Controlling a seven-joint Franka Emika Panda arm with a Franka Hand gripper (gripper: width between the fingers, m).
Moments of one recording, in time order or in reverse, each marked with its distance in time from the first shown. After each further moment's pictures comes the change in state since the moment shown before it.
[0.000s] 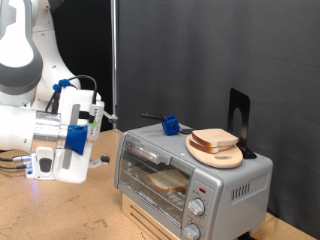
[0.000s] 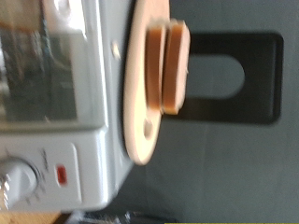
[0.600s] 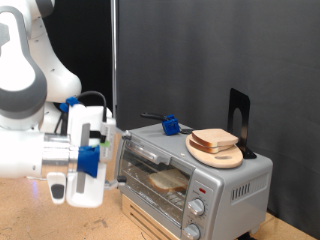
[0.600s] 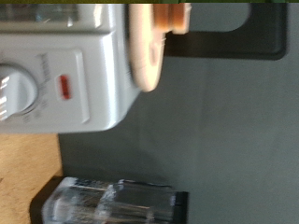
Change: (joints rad) arm 0.079 0.257 0.004 0.212 -0.034 0.113 0.002
